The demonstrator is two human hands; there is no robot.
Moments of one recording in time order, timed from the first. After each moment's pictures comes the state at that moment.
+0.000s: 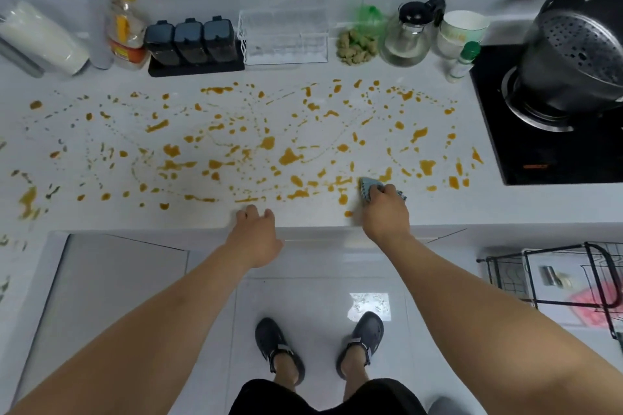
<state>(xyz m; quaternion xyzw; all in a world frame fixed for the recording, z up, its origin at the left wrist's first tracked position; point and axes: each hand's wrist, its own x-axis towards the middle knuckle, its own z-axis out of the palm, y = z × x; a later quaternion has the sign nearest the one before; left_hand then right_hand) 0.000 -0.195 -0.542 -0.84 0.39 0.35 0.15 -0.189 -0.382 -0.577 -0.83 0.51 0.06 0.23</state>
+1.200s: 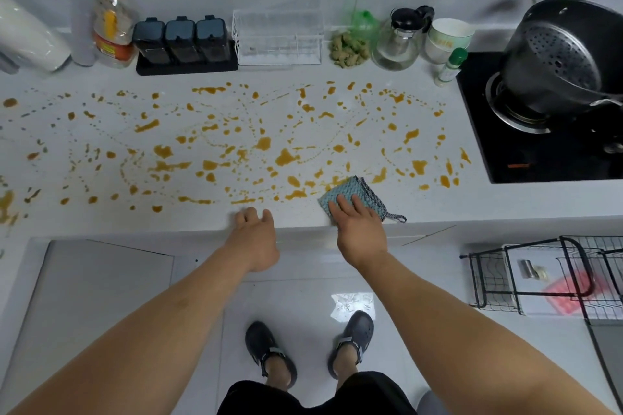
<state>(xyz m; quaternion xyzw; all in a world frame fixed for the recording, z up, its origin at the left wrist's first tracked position) 0.003 -0.187 -0.543 -0.82 0.41 0.38 0.14 -0.185 -0.330 -0.592 -0.91 0.35 0.11 0.18</state>
